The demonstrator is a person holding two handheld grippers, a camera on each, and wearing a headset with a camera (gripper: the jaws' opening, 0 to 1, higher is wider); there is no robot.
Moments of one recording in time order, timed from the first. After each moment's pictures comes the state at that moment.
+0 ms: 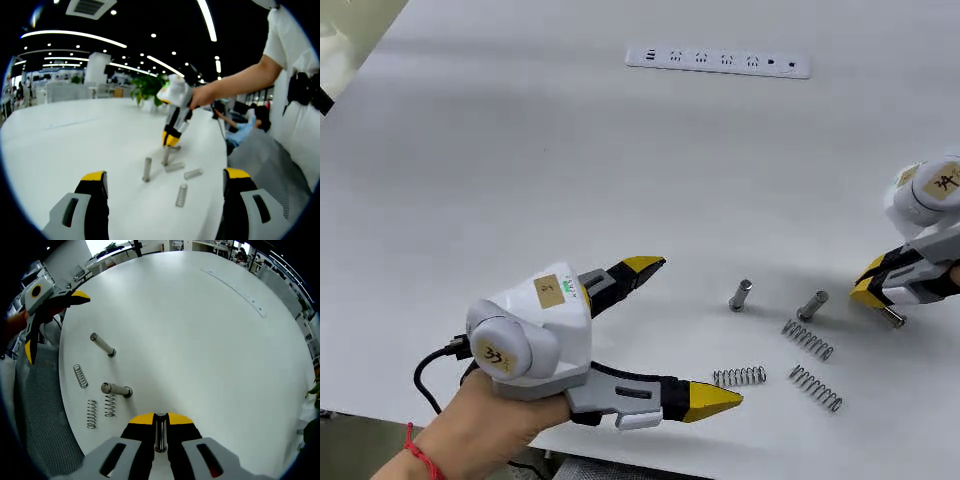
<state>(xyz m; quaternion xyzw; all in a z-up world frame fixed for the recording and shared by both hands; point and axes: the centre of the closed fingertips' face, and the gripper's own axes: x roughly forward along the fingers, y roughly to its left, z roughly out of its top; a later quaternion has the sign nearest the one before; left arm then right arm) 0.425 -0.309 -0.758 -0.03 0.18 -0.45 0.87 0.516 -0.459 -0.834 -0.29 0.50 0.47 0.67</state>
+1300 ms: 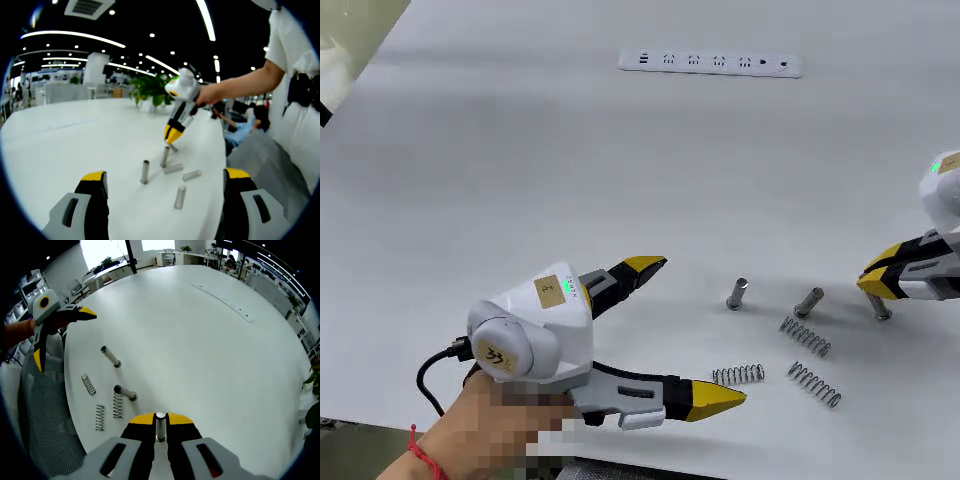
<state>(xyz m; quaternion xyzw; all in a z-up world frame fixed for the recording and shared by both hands) 0.426 -0.315 -0.754 -0.03 0.18 -0.46 0.87 0.514 -0.464 -0.809 -0.24 0.47 0.46 0.71</state>
